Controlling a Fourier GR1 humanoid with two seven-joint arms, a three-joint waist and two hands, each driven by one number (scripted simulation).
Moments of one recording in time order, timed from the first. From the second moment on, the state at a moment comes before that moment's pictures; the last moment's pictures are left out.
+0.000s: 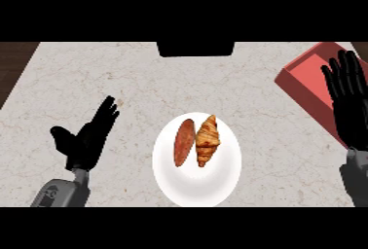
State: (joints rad) left arm -0.14 0.24 -0.17 -1.37 0.29 0.11 0.02; right arm -0.23 -0.39 -0.03 -1.56 -0.34 -0.10 -0.11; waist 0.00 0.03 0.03
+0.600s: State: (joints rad) left arm -0.24 0.43 -0.22 -1.46 0.11 0.04 -0.06; right arm -0.36 -0.66 0.23 -1.72 0.27 -0.26 0.23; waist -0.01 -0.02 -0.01
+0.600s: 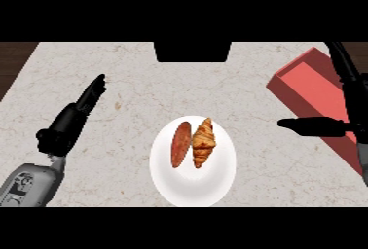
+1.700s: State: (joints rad) left arm -0.28 0.45 -0.23 -1.49 0.08 -0.02 -0.09; right arm -0.77 -0.30 0.84 -1.63 0.61 0.47 1.03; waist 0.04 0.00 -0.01
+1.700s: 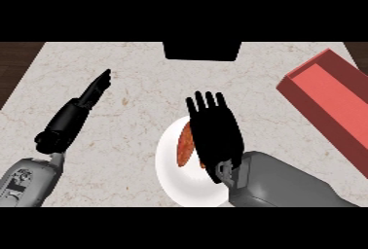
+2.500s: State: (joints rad) left arm -0.27 0.44 -0.21 -1.47 0.07 -0.04 -0.10; right arm -0.89 -0.04 0.87 -1.22 0.54 0.51 1.16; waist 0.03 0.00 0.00
